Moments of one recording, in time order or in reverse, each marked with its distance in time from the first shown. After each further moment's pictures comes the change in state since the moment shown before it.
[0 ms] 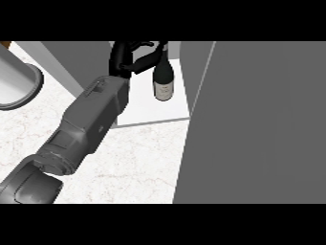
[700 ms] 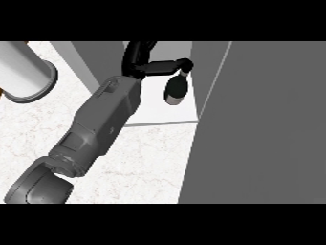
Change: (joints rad) left arm -0.012 -0.055 0.029 -0.044 0.024 -0.156 0.002; right arm 0.049 -0.029 -0.044 -0.013 -0.004 -0.016 0.011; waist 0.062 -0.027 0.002
